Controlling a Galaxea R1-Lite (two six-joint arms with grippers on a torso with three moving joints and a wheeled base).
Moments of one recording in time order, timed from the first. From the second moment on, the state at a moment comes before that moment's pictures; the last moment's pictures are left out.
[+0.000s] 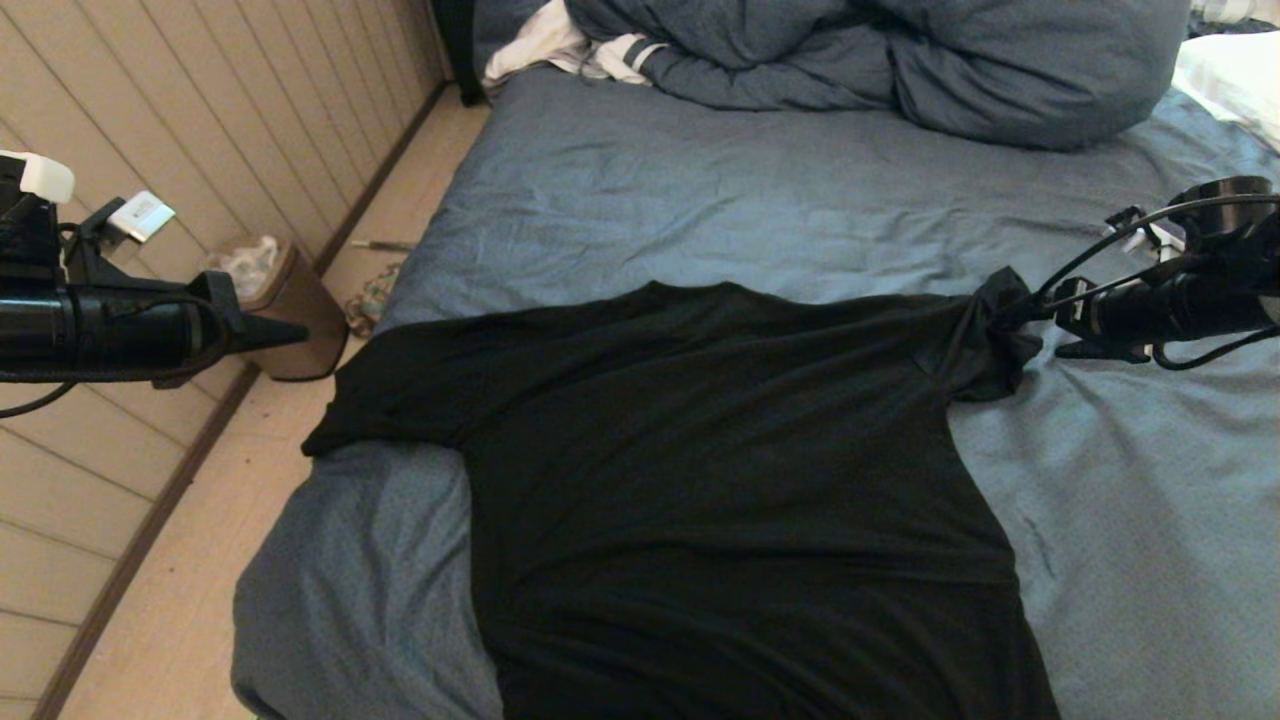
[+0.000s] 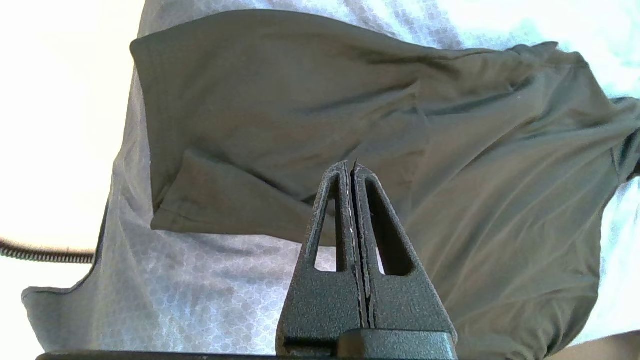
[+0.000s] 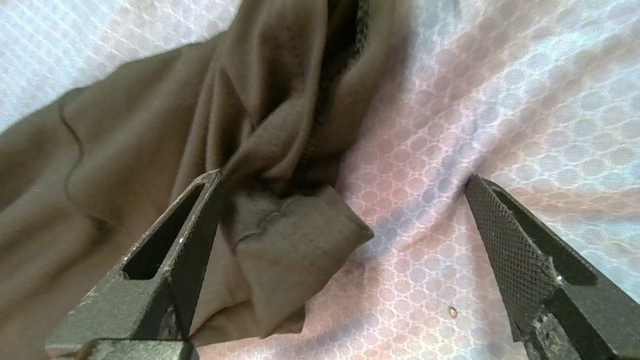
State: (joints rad) left arm 0.13 1.65 -1.24 0.11 -0.56 -0.28; right arm -0.35 2.12 -1.94 0.49 0.47 0.12
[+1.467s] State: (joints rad) left arm 0.12 1.64 -1.22 0.11 -0.56 -0.28; right arm -0.32 2.08 -1.90 0.49 0.50 0.13
